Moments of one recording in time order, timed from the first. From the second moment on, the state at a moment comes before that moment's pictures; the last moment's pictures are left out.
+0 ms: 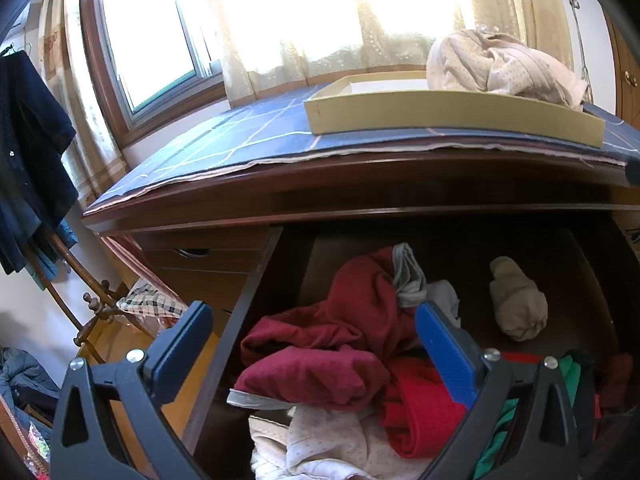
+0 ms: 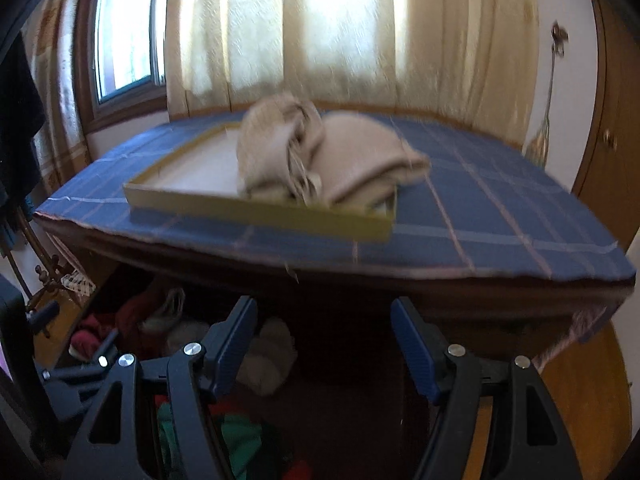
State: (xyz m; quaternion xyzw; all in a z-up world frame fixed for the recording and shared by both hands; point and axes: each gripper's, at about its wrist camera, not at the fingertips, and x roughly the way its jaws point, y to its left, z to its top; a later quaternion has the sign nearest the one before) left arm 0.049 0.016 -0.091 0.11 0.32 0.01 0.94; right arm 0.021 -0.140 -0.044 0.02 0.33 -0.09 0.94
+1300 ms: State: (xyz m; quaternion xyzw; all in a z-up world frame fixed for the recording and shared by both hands) left arm 0.055 0.020 -0.095 0.10 0.34 0.02 0.94; right arm 0.119 -0.104 -0.187 0.15 0.60 -0.07 0.78
